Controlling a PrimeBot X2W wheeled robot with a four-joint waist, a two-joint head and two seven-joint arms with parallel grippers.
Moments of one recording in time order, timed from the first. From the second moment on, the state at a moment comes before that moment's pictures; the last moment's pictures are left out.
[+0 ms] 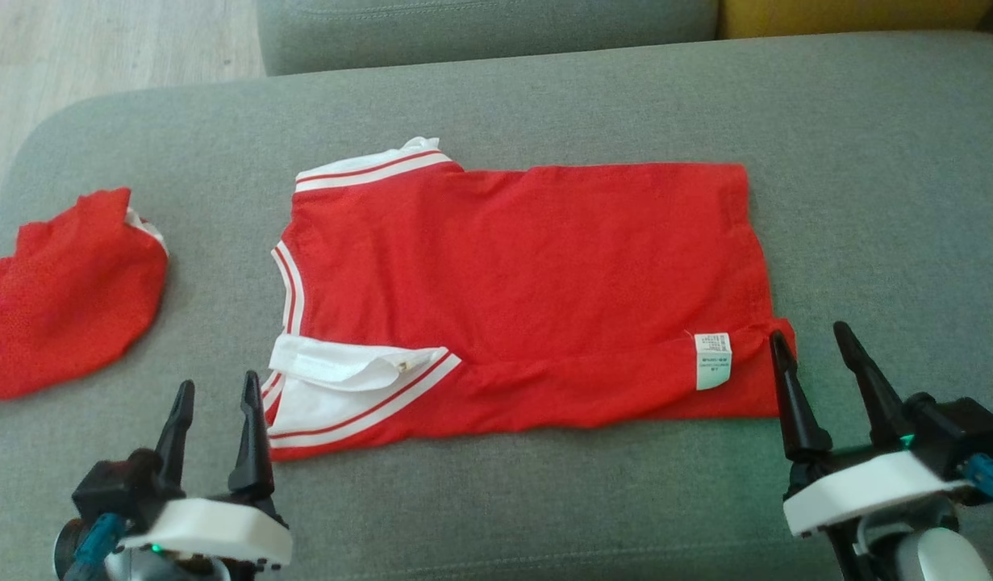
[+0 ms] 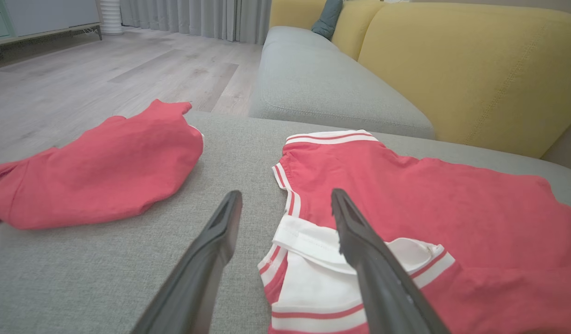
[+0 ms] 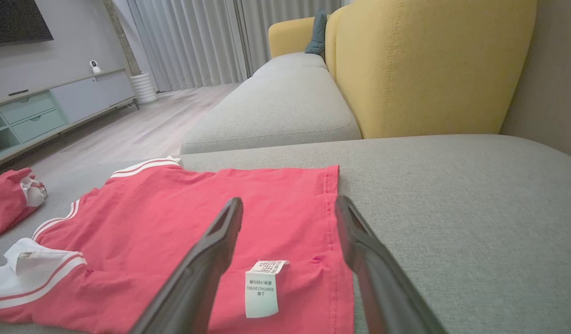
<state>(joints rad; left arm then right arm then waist) 0.12 0.13 -0.12 0.04 -0.29 0.10 -0.19 0.08 -0.10 0.05 0.00 0.21 0.13 -0.04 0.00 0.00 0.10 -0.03</state>
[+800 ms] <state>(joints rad) 0.01 0.12 -0.17 0.24 -0.41 0.02 -0.02 0.03 -0.07 -0.07 0.12 0.20 0.13 0.23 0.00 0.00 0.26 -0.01</state>
